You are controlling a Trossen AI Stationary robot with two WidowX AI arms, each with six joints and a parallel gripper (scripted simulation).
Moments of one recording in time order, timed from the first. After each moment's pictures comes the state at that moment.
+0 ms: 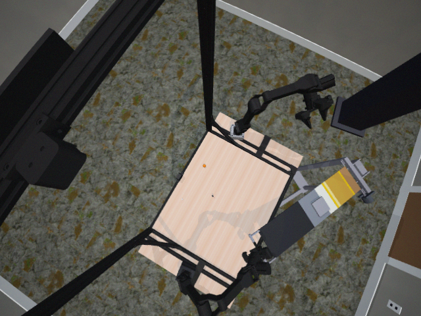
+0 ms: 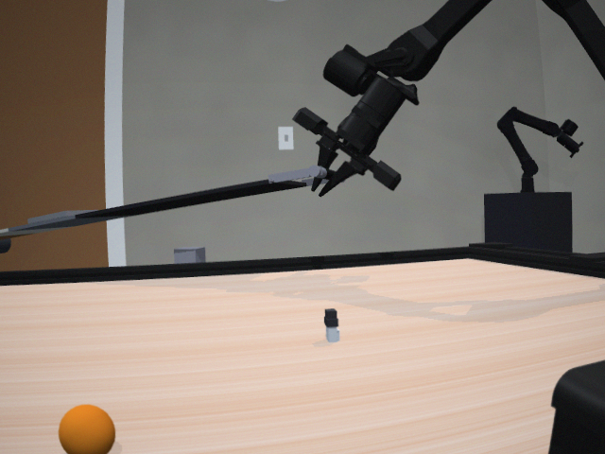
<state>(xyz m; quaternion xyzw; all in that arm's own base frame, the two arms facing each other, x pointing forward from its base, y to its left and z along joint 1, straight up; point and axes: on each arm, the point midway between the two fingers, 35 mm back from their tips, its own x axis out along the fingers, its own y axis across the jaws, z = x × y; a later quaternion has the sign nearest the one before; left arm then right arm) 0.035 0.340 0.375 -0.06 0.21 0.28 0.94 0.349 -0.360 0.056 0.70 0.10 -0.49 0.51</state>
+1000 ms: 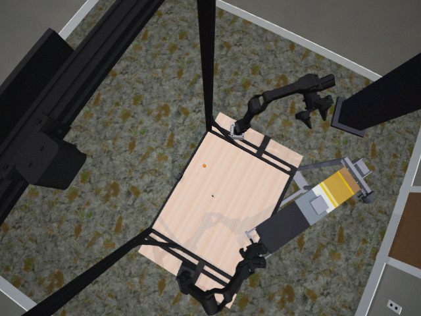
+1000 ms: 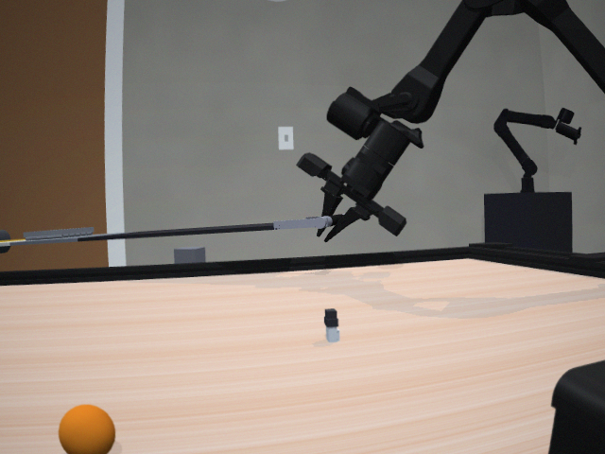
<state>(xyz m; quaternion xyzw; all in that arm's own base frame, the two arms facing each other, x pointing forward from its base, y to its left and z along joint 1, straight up) 0.035 0.340 0.375 -0.06 0.21 0.28 0.94 0.344 -0.356 -0.014 0.70 0.11 -0.50 0.50</state>
